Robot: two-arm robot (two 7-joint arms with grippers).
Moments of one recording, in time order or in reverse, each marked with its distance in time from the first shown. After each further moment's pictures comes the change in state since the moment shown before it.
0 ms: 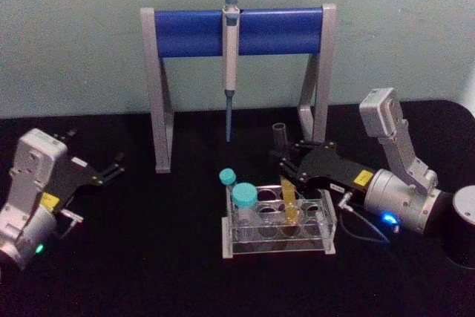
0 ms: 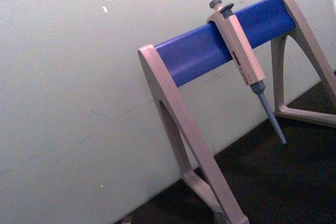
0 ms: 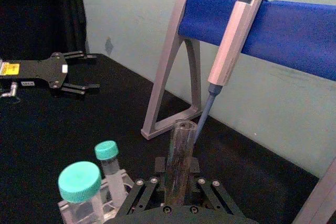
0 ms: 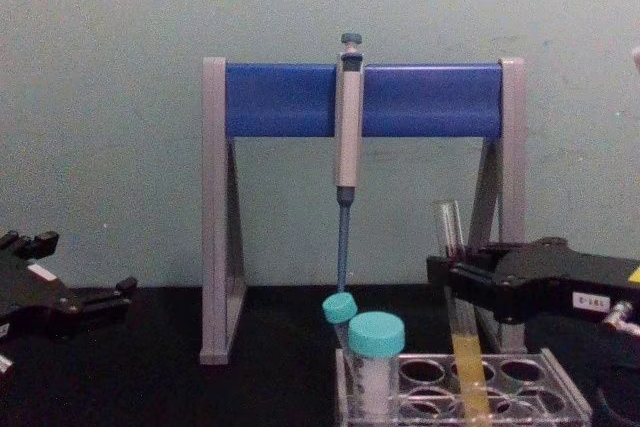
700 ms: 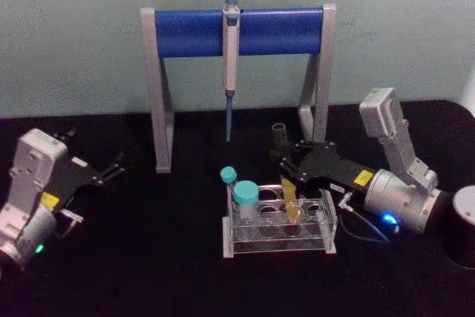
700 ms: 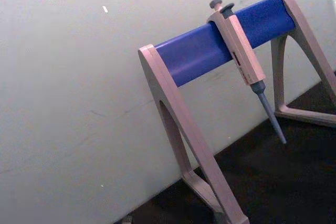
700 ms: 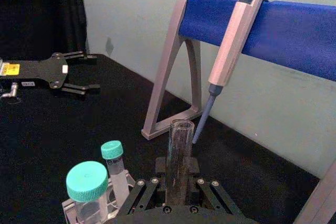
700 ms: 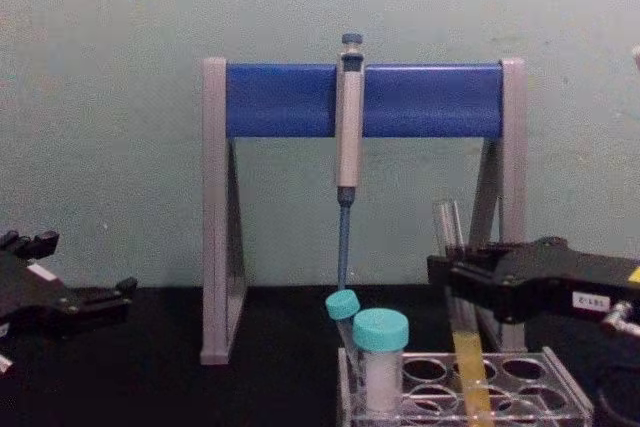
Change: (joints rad) left arm 0.000 0.000 0.000 0.000 0.000 0.000 0.000; right arm 0.000 0.000 0.000 0.000 0.000 0.000 0.000
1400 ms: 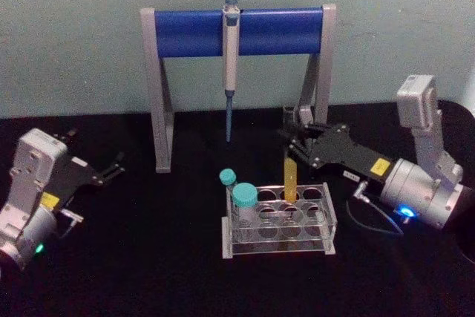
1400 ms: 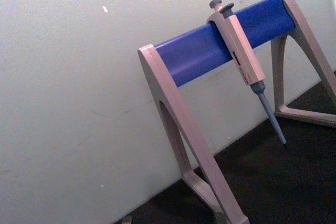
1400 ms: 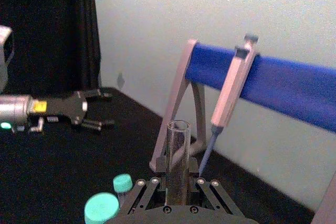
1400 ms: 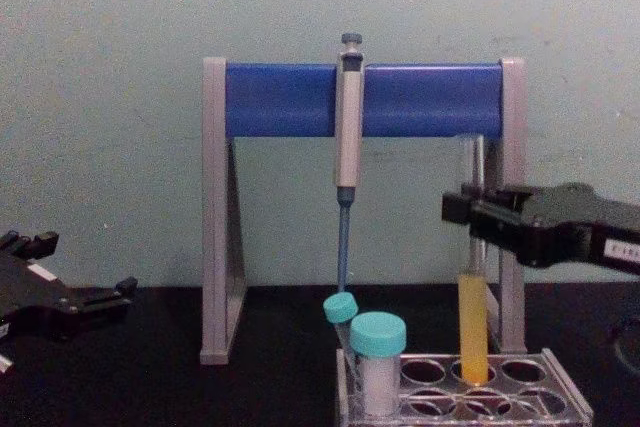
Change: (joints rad) left arm 0.000 0.000 0.000 0.000 0.000 0.000 0.000; right arm -0.039 0.035 0.045 -0.080 0.088 -0.080 0.050
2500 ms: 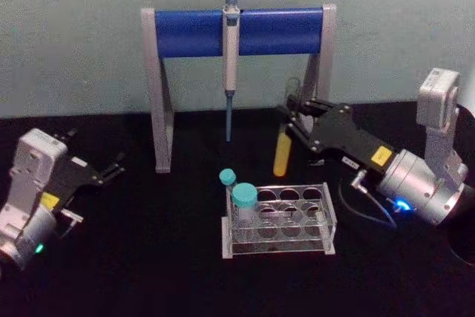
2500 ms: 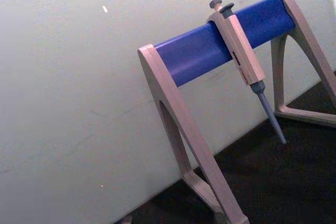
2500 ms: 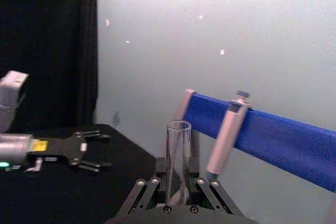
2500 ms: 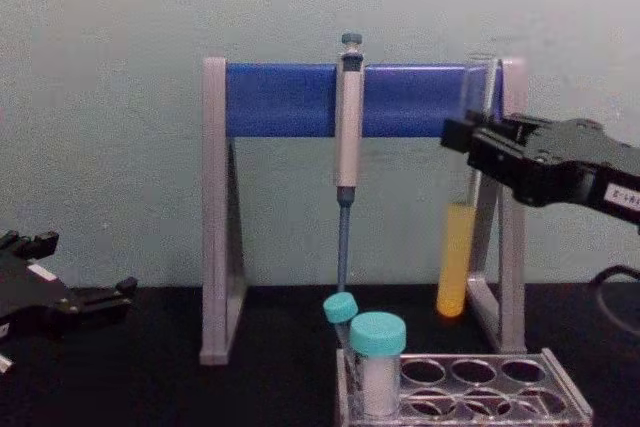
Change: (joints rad) left arm 0.000 0.000 0.000 0.000 0.000 0.000 0.000; right arm -0.025 -0.041 0.036 -0.029 0.004 -0.139 -0.003
